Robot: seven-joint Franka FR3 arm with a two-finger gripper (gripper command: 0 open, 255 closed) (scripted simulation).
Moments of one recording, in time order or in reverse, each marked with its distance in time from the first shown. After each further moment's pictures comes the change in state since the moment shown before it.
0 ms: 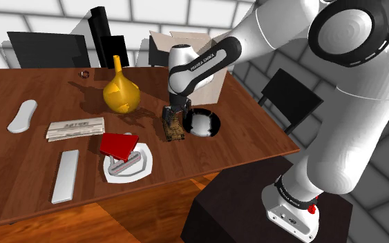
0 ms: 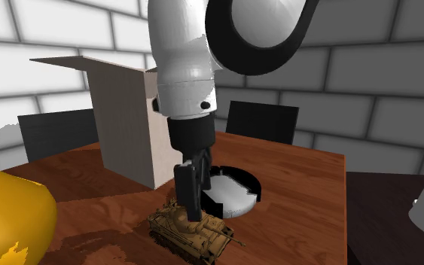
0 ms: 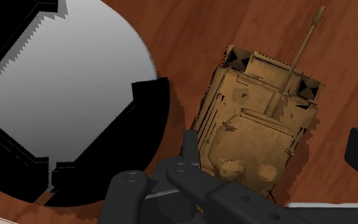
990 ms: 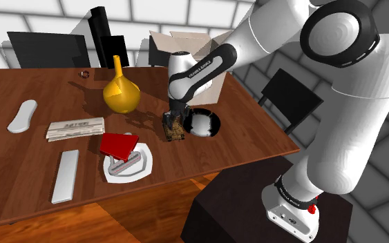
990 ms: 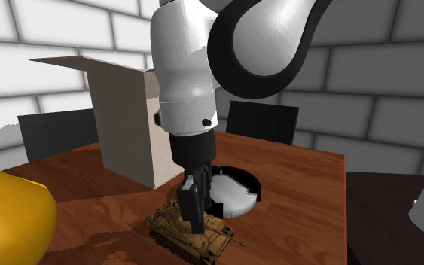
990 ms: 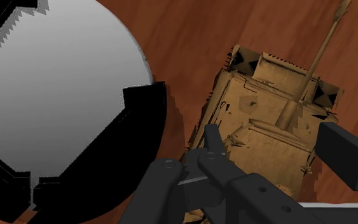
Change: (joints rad) arm 0.004 0.045 -0.001 -0.011 -0.004 0.056 0.003
